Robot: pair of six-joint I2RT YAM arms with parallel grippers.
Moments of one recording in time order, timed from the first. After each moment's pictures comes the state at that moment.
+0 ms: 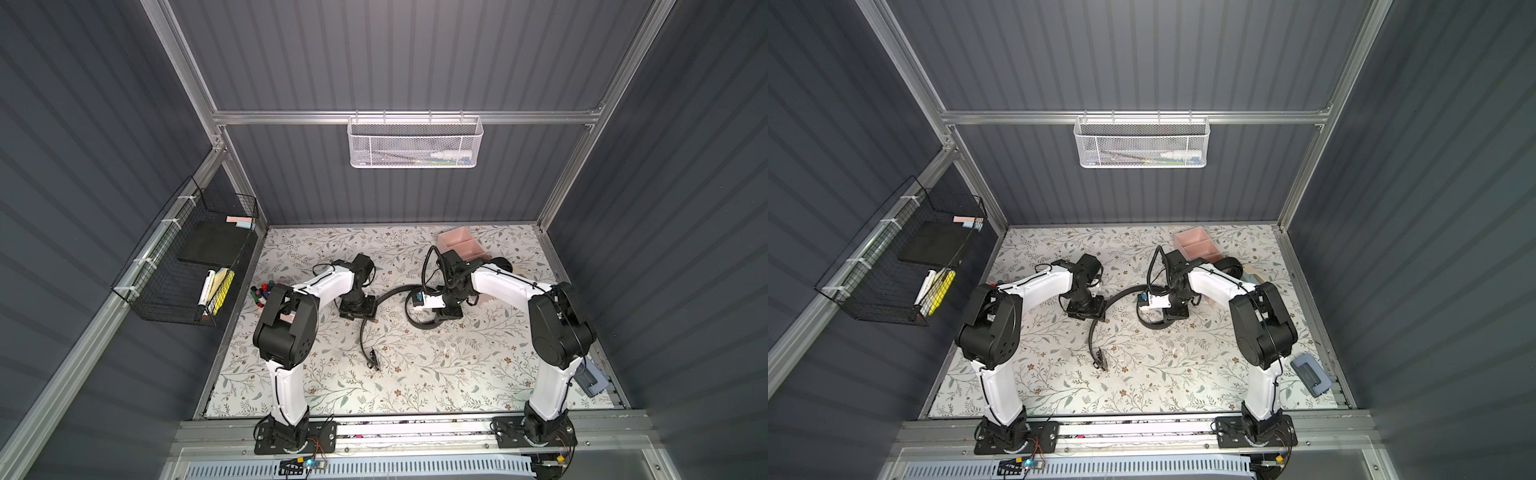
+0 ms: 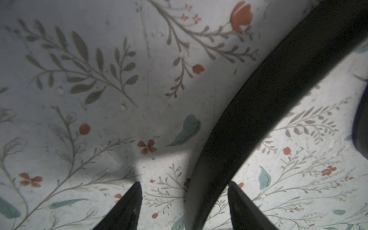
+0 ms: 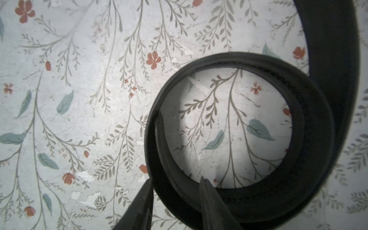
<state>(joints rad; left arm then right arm) -0.38 1.94 1.34 -0.92 0.11 -0.24 0.50 1.89 1.34 -0.84 -0.29 -1.15</state>
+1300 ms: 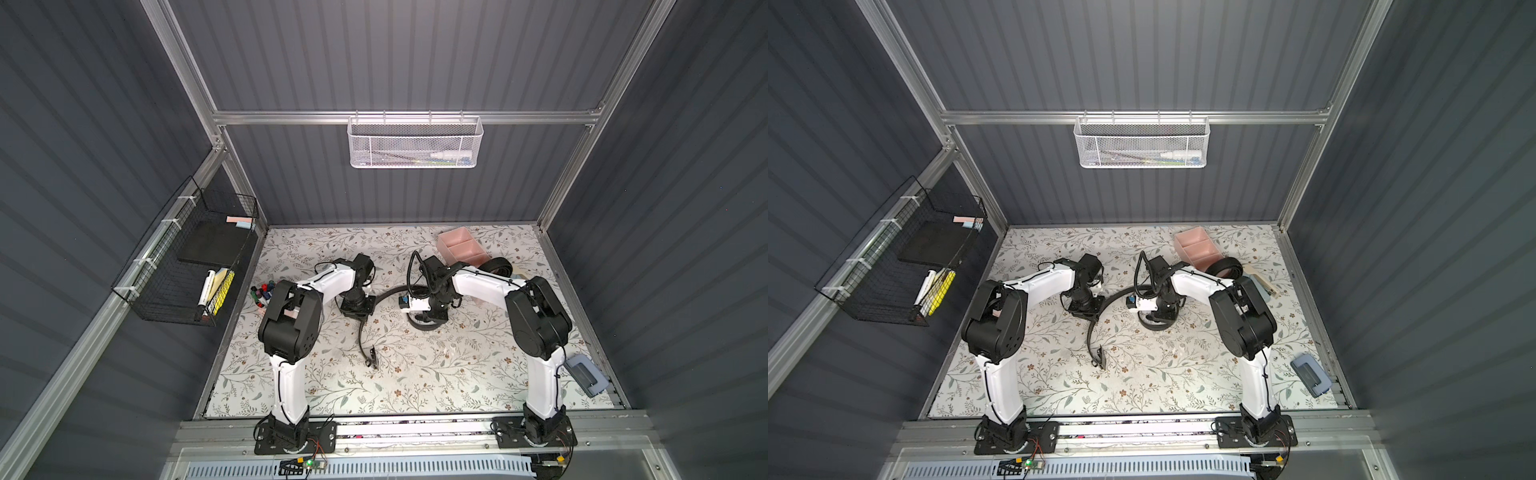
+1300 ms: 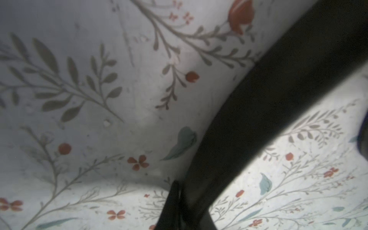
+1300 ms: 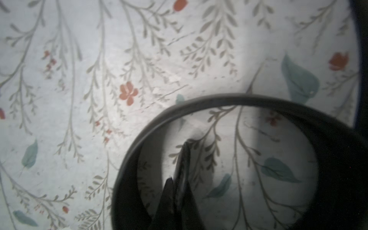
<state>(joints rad) -0.35 1.99 1.38 -0.93 0.18 -0.20 0.58 2.06 1.46 -0.81 -0.21 -0.87</state>
